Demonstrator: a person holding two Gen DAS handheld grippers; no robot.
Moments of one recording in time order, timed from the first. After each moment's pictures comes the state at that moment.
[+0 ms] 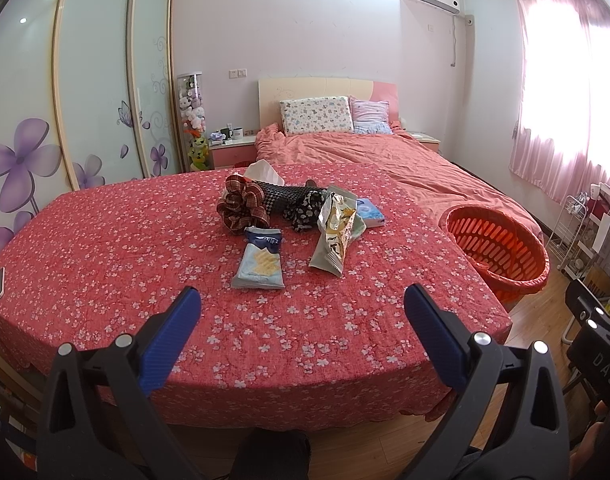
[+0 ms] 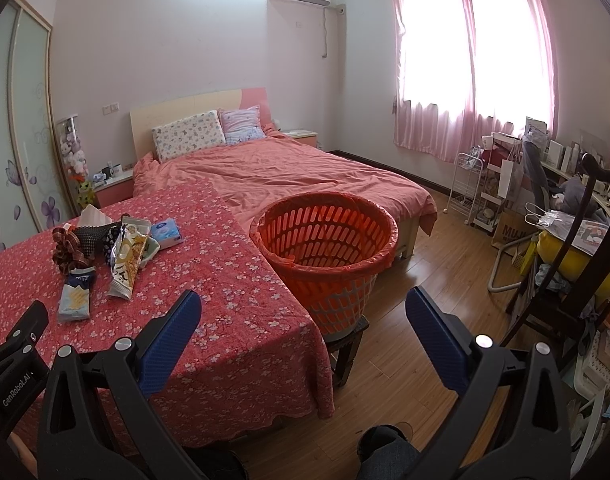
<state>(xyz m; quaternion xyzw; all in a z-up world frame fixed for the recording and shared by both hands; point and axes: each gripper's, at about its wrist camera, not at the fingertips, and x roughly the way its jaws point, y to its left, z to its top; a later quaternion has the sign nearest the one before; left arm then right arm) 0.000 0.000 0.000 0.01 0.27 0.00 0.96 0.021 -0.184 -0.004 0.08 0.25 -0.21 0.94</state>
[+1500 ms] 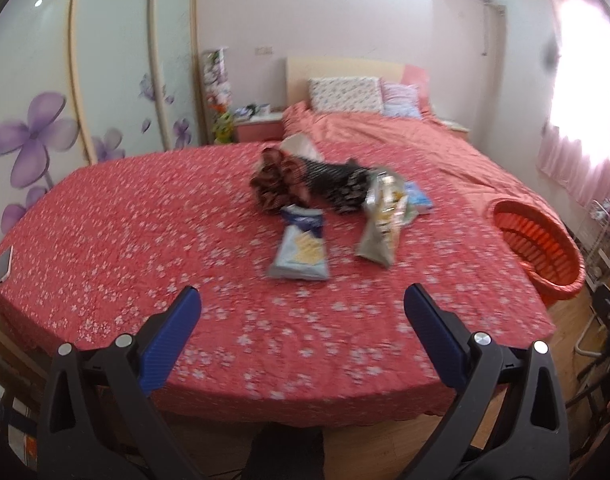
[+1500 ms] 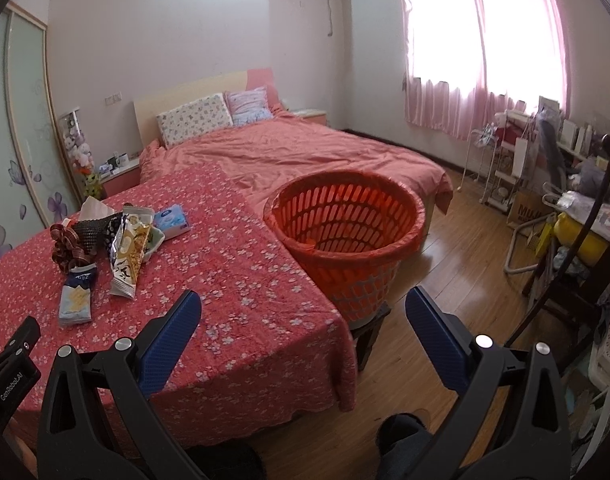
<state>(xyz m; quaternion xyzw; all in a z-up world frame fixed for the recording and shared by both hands) 0.040 0.042 -0.022 -0.01 0.32 0.05 0.95 0.055 -0.188 -0.024 0.11 0.29 -0.18 0.93</state>
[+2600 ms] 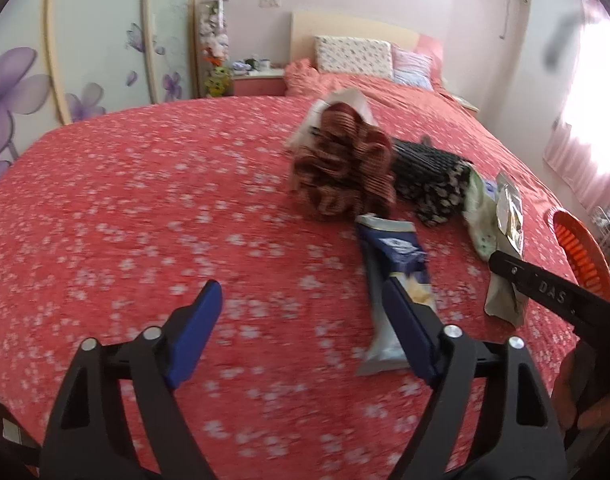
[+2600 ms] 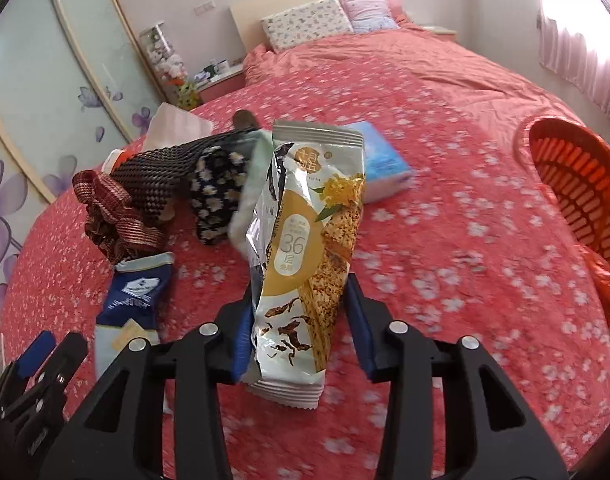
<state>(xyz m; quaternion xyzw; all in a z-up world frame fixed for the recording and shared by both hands) 0.174 0.120 -0.073 -0.04 0.39 0.02 0.92 0.234 -0.095 -0.079 0.12 0.43 0.03 0.90</state>
